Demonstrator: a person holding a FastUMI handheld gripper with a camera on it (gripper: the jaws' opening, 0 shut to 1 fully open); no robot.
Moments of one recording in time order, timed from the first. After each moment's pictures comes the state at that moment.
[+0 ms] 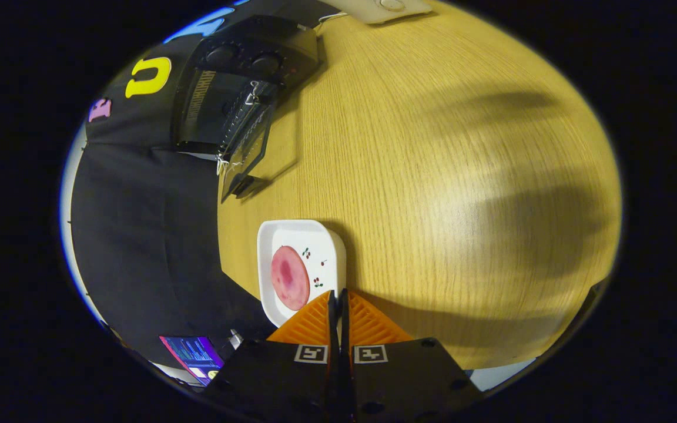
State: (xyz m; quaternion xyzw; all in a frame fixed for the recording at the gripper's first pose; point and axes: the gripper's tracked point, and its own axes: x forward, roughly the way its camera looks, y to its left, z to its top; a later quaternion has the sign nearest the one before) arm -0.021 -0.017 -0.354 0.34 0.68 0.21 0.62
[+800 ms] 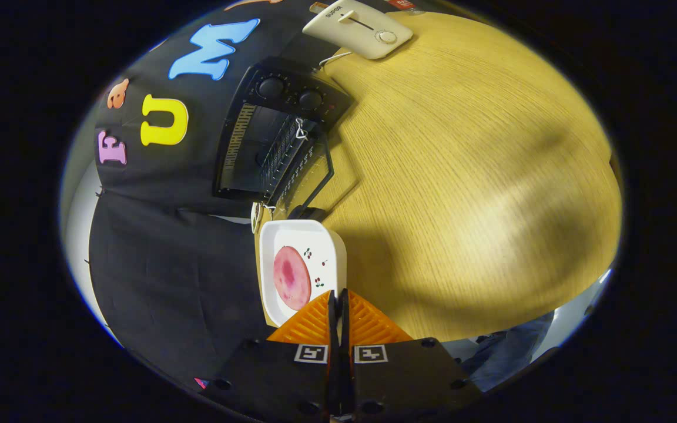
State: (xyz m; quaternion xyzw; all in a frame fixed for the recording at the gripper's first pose) arm -0.016 0.058 -0.301 0.45 0.55 0.12 0.69
